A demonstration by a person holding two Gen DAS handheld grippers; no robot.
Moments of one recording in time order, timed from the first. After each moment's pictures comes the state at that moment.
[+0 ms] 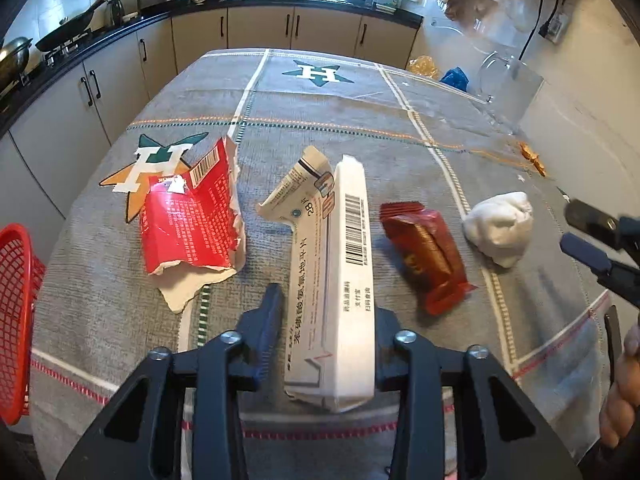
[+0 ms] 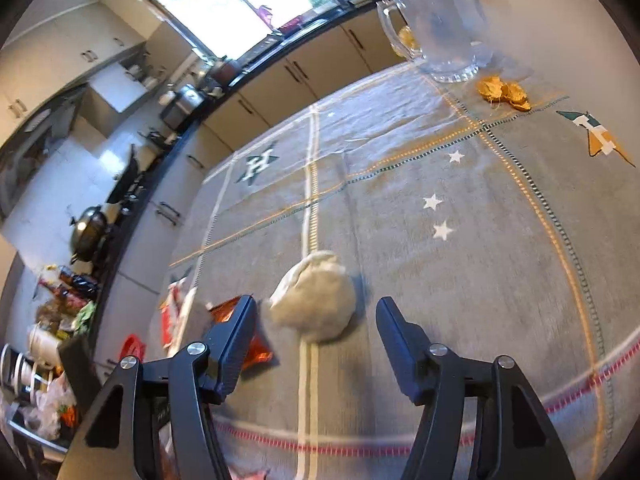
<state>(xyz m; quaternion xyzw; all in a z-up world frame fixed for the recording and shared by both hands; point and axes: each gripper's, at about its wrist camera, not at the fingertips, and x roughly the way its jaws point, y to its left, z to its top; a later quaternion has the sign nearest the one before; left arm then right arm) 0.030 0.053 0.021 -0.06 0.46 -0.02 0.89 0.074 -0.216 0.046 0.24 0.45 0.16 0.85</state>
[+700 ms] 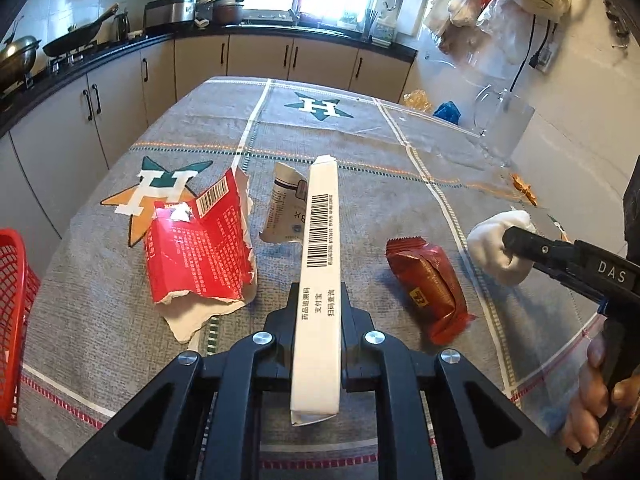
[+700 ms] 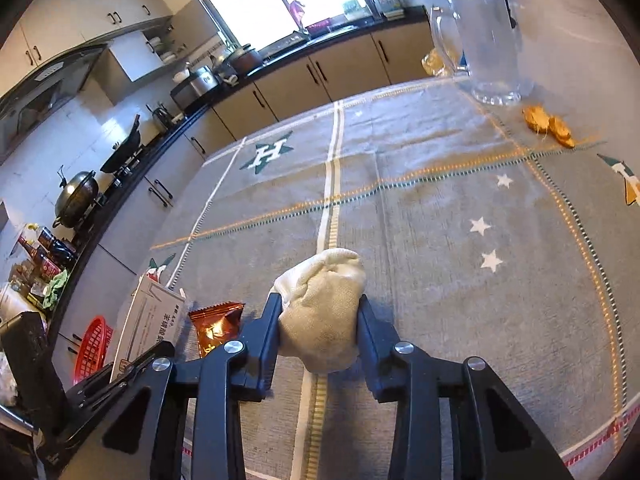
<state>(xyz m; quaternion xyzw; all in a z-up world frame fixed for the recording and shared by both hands) 0.028 0.063 0.023 -0.08 0.40 -0.03 0.91 0.084 -0.176 0.030 0.16 0.41 0.18 0.88</state>
